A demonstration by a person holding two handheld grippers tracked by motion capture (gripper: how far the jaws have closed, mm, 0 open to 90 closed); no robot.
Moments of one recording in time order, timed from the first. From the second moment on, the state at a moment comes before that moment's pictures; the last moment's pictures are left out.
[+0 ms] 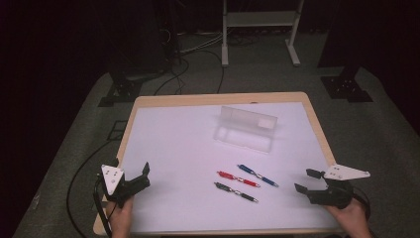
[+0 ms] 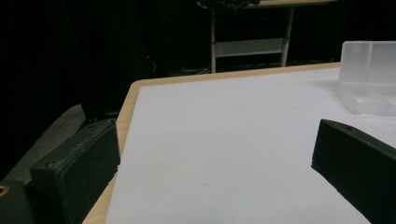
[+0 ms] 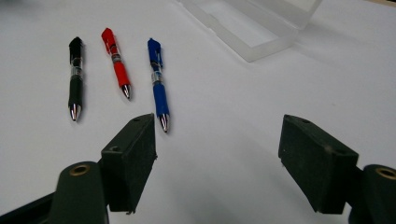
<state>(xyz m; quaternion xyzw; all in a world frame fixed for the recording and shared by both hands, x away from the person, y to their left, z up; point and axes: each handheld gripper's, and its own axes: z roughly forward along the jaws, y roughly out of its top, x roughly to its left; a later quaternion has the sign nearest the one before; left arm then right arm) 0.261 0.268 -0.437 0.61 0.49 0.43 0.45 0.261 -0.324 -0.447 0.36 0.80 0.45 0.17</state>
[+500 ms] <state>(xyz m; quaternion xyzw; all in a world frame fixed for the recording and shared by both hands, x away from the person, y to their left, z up) 0.260 0.270 -0.438 0.61 0.49 0.43 0.45 0.274 -0.299 -0.431 0.33 0.82 0.44 0.17</state>
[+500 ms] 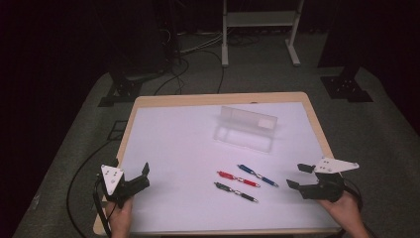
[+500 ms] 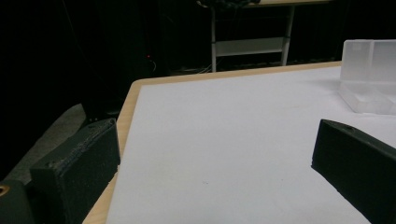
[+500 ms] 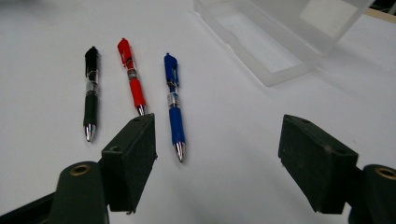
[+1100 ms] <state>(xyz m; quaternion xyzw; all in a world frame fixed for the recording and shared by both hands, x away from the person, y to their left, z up) 0.260 0.270 -0.438 0.61 0.49 0.43 0.45 0.289 -0.260 -0.431 0.29 0.84 0.42 0.15</state>
